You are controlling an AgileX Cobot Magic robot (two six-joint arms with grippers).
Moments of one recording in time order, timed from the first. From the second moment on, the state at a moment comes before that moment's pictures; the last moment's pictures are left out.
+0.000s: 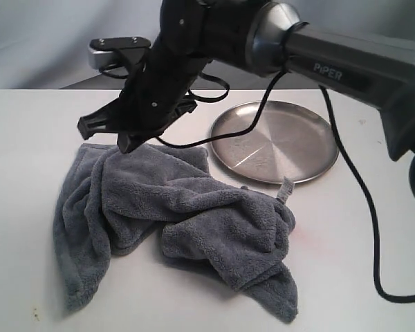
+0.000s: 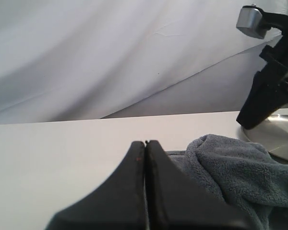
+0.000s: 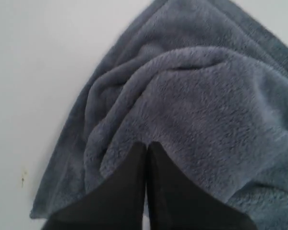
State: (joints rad) left arm -0.13 0.00 0.00 -0.12 0.13 0.11; right arm 0.87 2.21 -2.01 0.30 1.00 -0.08
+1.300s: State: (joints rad) left arm -0.13 0.00 0.00 -0.12 0.13 0.11; right arm 1.17 1.69 -1.08 -0.11 0.87 0.21
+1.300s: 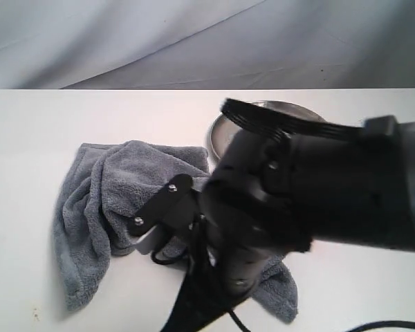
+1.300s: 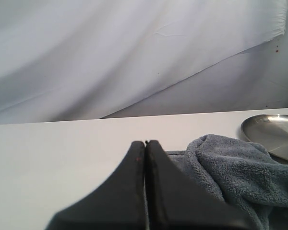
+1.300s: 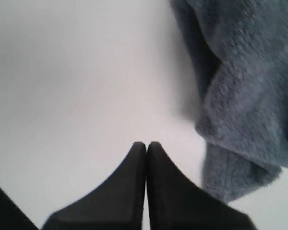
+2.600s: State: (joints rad) left arm -0.13 0.00 0.00 -0.12 0.13 0.11; right arm 0.54 1.86 -1.32 -0.07 0.40 0.37
